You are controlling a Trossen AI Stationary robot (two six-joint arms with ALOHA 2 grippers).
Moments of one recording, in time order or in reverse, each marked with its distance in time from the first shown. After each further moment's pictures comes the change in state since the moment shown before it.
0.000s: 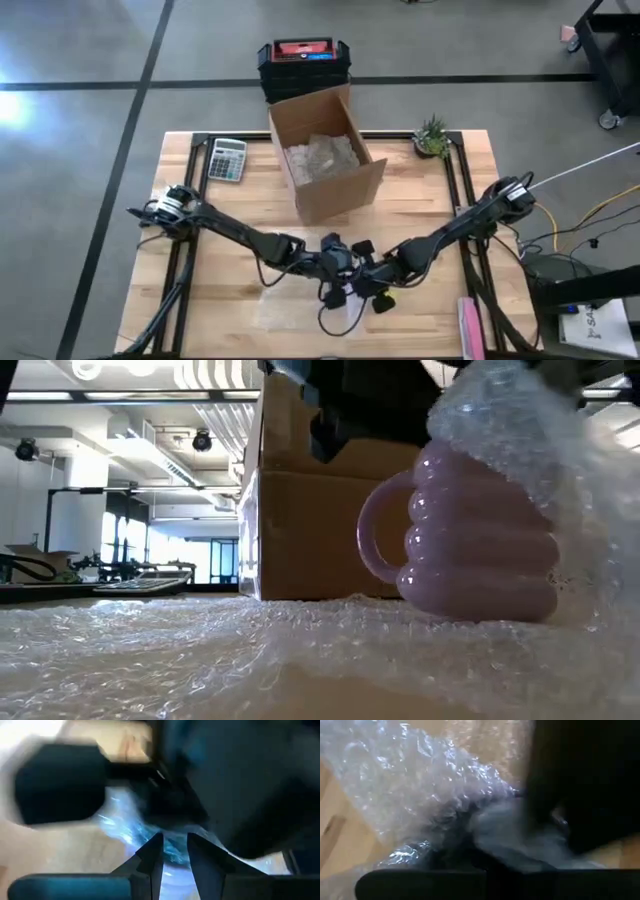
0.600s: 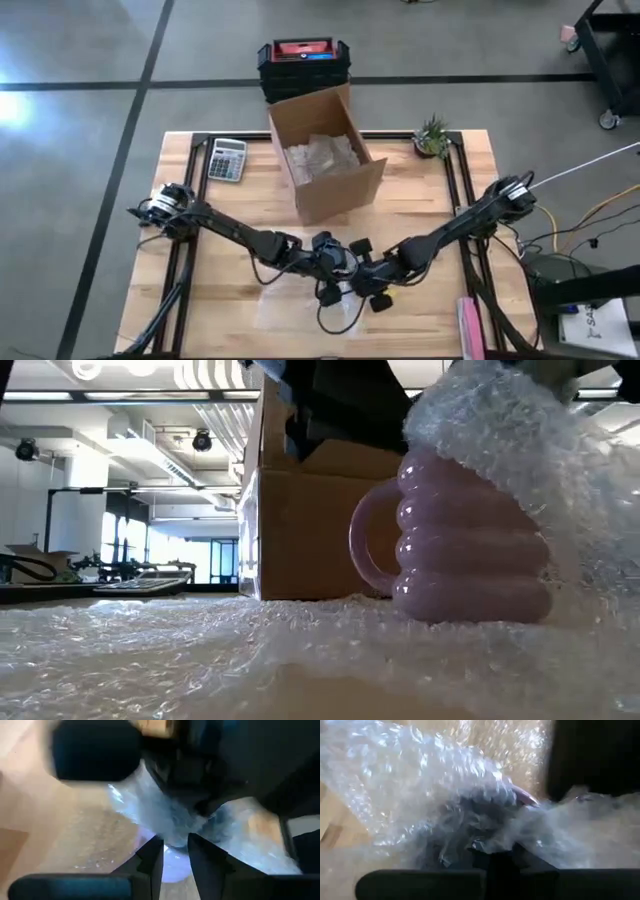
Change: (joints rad) left arm -0.009 -0.104 0.000 -0.152 -0.030 -0.076; right arm 0.002 0.013 0.012 0.009 -0.004 -0.021
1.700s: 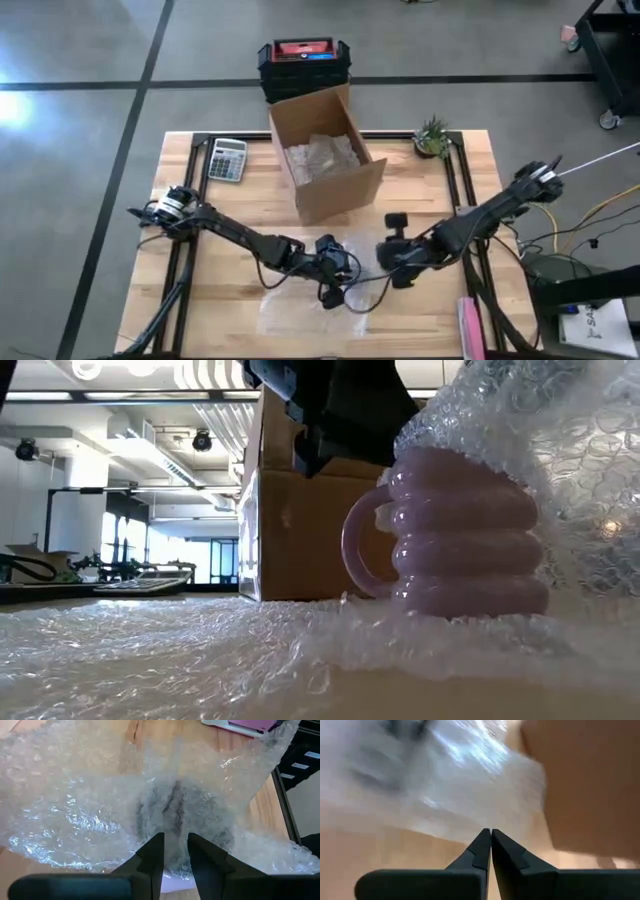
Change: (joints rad) left arm 0.000 0.089 -0.037 0.132 0.010 0.004; right arm 0.013 -0.356 -0.142 -0.275 0.291 0.222
